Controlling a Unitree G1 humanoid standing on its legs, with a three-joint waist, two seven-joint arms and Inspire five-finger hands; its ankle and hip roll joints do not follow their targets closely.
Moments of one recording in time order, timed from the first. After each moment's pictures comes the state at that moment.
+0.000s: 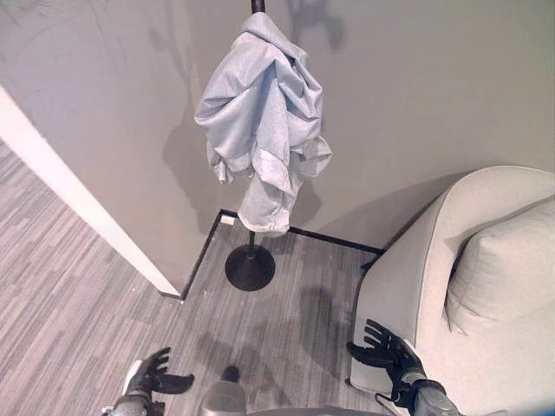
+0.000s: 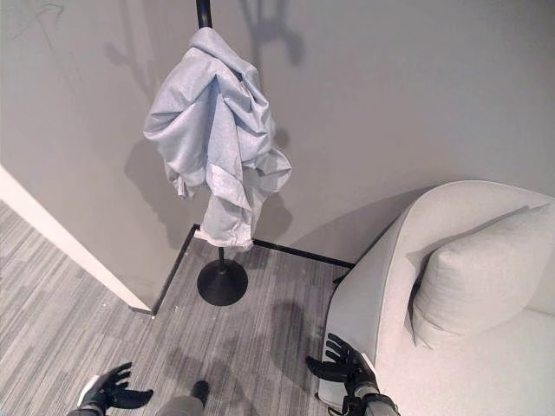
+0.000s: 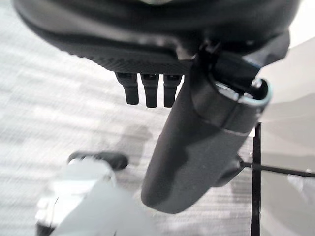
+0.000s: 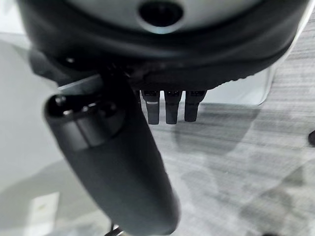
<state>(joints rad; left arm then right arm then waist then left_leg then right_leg) 0.20 0.33 -0.04 0.84 -0.11 -0.06 0.03 0.16 -0.27 0.04 0.76 0.32 -0.05 0.04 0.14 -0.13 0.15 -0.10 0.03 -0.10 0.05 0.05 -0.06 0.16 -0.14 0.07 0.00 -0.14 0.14</state>
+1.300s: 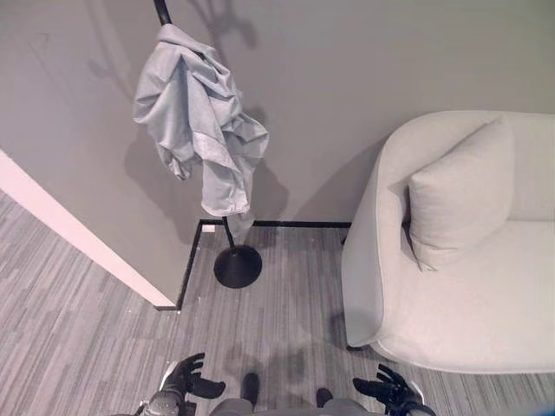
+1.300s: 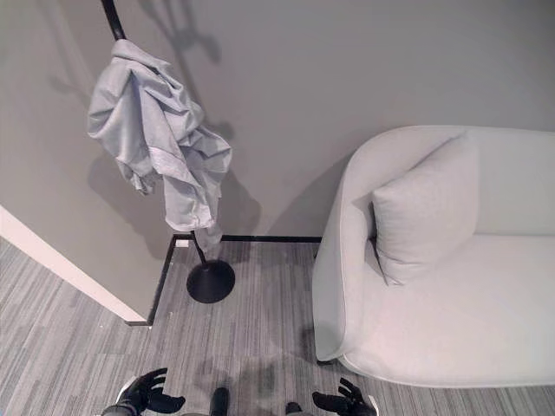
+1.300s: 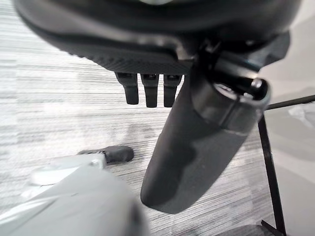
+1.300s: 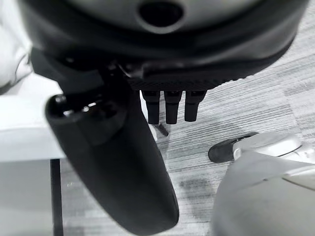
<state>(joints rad) 0.08 0.26 -0.19 1.06 -0.15 -0.08 0.04 0.10 -0.23 0.08 1.02 0.34 -0.03 -0.08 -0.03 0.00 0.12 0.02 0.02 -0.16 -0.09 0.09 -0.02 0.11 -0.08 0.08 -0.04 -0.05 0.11</state>
